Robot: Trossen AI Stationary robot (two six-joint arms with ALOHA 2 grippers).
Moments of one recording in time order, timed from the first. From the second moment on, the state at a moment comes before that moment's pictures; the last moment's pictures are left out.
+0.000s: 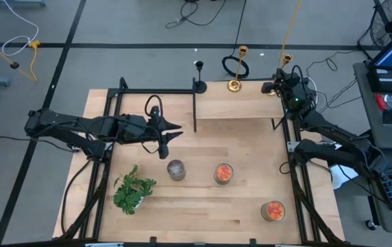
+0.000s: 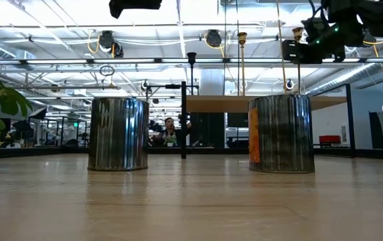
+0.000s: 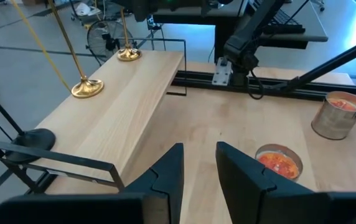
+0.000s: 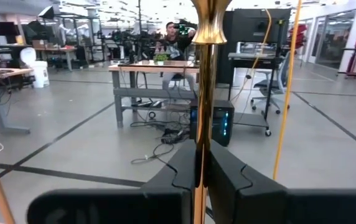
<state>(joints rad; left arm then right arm) -0.10 1.16 1.02 -0.21 -0.34 -0.09 -0.83 0.84 0.51 0.36 0.57 0.00</state>
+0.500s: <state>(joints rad) -0.10 1.16 1.02 -0.21 -0.34 -0.09 -0.84 0.84 0.51 0.38 0.57 -0.02</state>
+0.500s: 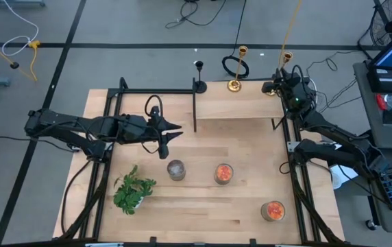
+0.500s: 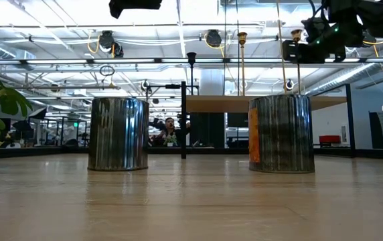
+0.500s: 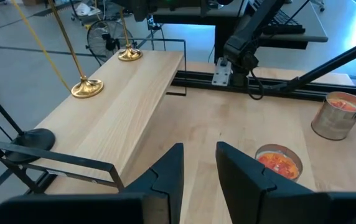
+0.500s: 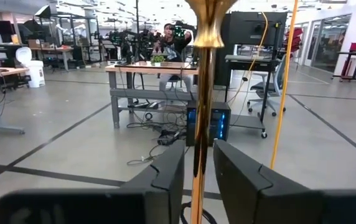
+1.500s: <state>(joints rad) -0.18 1.16 1.02 -0.61 -0.34 -0.35 -0.68 0.62 0.51 0.10 0.58 -0.06</state>
